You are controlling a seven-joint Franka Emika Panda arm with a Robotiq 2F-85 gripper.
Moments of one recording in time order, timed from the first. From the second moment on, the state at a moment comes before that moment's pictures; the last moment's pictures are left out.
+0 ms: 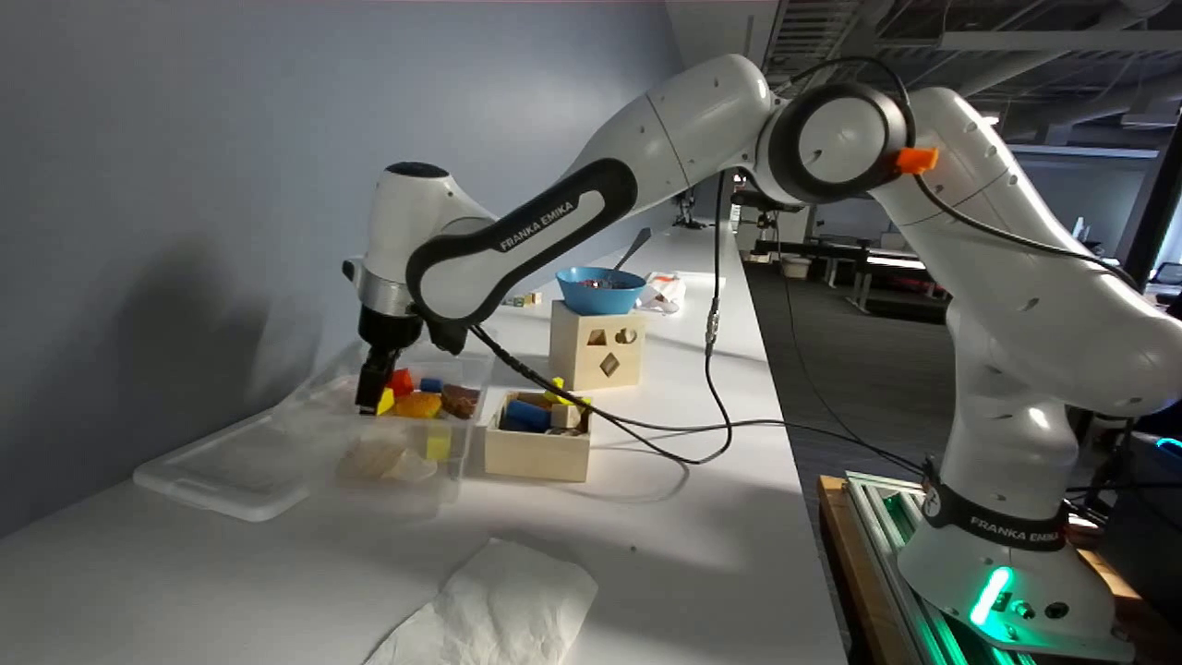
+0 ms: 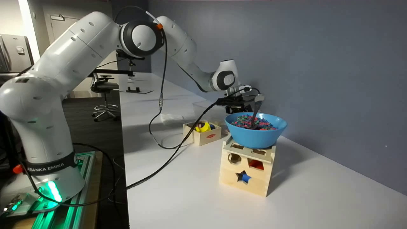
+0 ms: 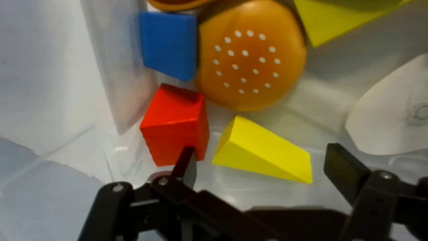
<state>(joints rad) 0.10 0.76 0.00 -1.37 -0.26 2.44 -0.13</state>
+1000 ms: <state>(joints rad) 0.10 0.70 0.04 -1.42 -0.26 2.43 -0.18</state>
